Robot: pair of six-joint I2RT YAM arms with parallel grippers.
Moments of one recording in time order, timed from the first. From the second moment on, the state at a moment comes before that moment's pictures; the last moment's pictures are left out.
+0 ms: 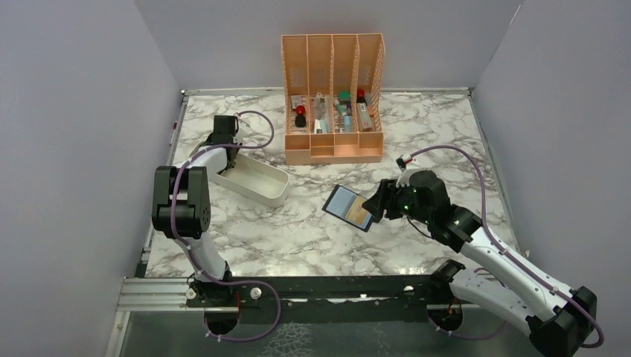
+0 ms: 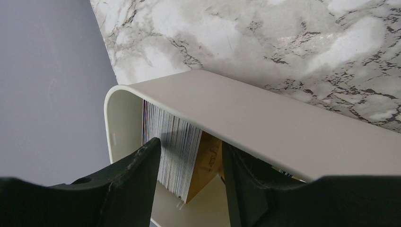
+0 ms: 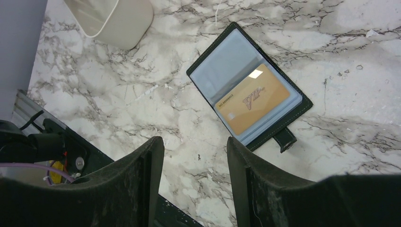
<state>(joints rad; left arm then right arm) -0.02 1.78 1.10 -0.18 -0.39 0.57 0.65 0.81 0.63 -0.36 -0.08 0.52</state>
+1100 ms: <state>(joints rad) -0.02 1.75 1.12 -0.17 -0.42 0.59 0.65 0.81 0.63 -0.36 -0.08 0.52</state>
